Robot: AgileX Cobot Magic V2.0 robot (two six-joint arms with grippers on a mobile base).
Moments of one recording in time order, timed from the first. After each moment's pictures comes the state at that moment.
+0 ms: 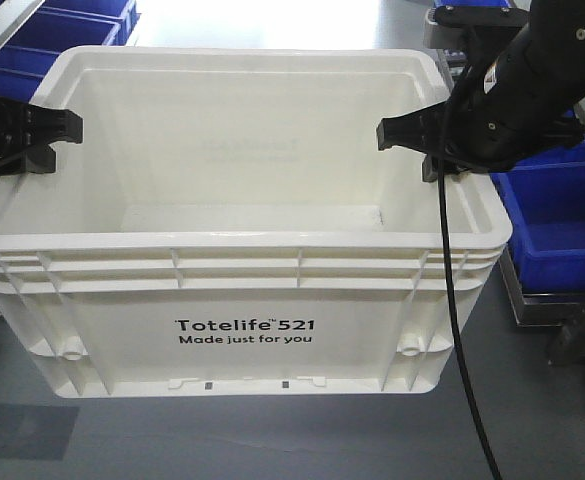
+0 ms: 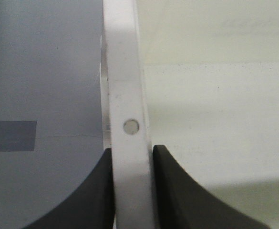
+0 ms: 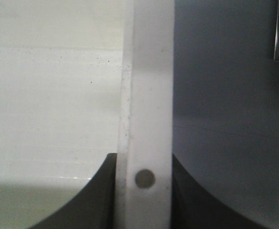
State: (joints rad) left arm -0.19 1.36 -1.34 -0.01 0.96 -0.20; right arm 0.39 1.60 -1.56 -0.13 1.10 0.36
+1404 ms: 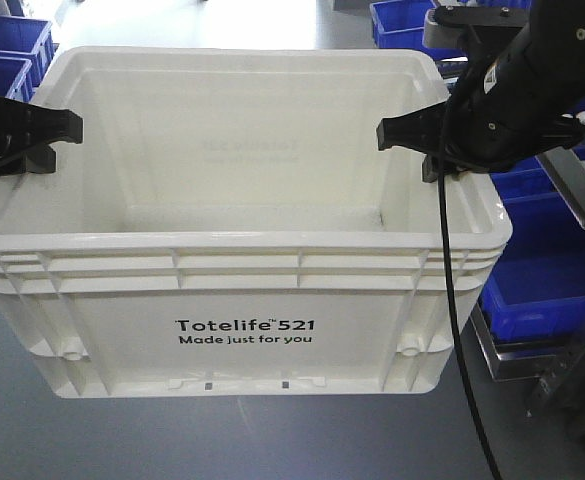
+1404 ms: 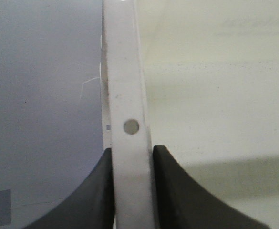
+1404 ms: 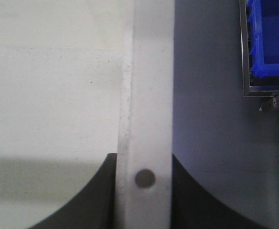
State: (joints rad) left arm -0.19 1.36 -1.34 -0.01 0.96 -0.20; right arm 0.39 1.60 -1.56 -0.13 1.10 0.36
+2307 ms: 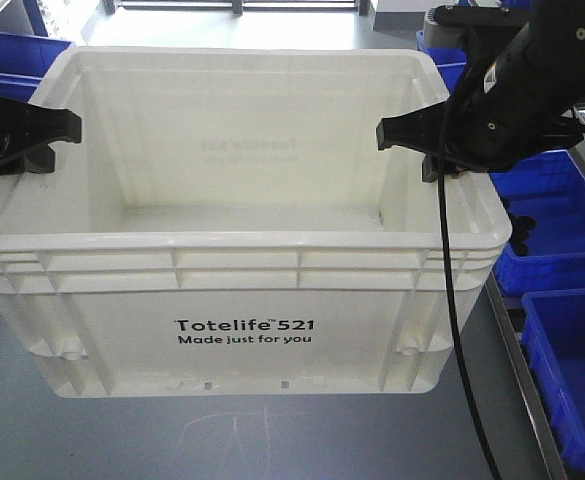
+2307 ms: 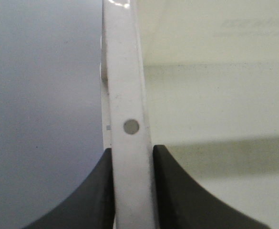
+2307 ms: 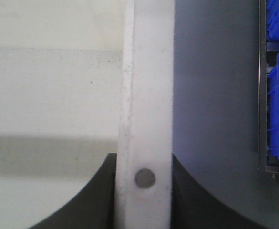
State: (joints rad) left arm -0.19 1.36 -1.34 -0.01 0.96 -0.20; right arm 0.39 1.60 -1.56 -0.13 1.10 0.36
